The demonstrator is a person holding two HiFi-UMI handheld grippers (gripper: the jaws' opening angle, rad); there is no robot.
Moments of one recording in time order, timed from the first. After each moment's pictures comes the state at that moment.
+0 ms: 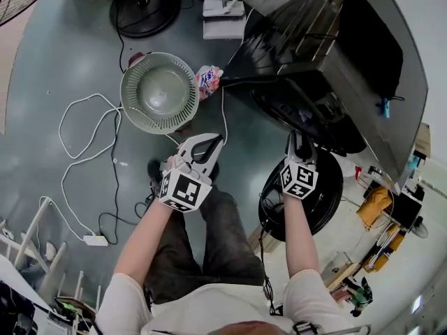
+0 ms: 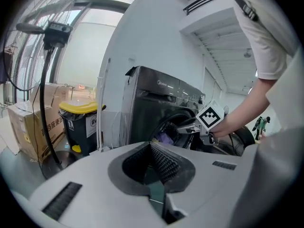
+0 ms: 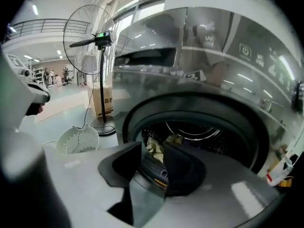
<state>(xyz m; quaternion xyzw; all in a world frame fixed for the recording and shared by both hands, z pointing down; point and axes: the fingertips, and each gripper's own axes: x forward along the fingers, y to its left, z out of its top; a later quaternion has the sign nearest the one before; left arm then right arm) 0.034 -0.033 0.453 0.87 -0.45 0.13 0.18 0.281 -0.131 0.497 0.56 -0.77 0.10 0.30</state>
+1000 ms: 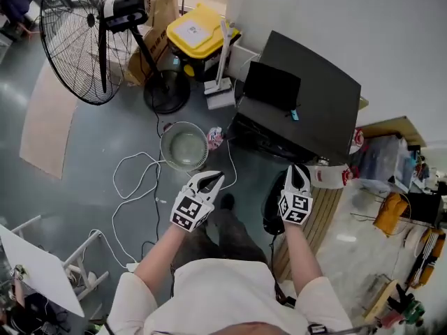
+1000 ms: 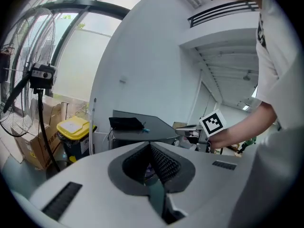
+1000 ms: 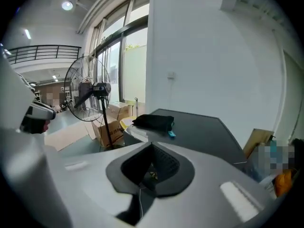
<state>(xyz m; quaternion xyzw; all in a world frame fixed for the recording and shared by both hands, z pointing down) 0.048 0.025 0.103 0.87 -0.42 0.11 0.22 0.287 -0.057 0.132 0.58 -0.78 0.13 0.21</state>
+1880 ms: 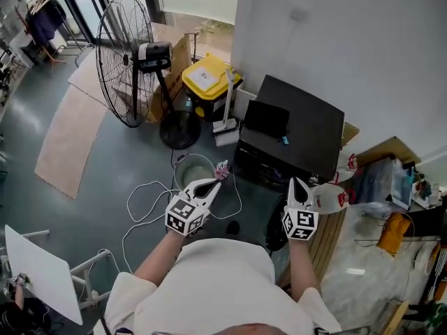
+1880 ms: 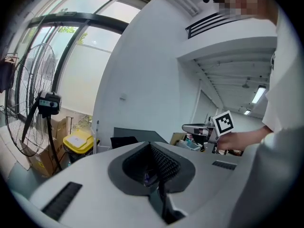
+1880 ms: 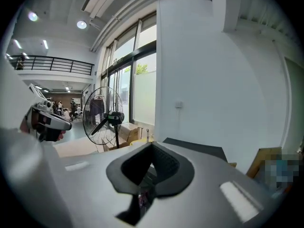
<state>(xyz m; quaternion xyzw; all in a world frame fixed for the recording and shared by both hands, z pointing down) 0.011 0.058 -0.063 0.87 -0.43 0.08 0.20 0.249 -0.008 -0.078 0.55 -0.82 0.06 0.13</state>
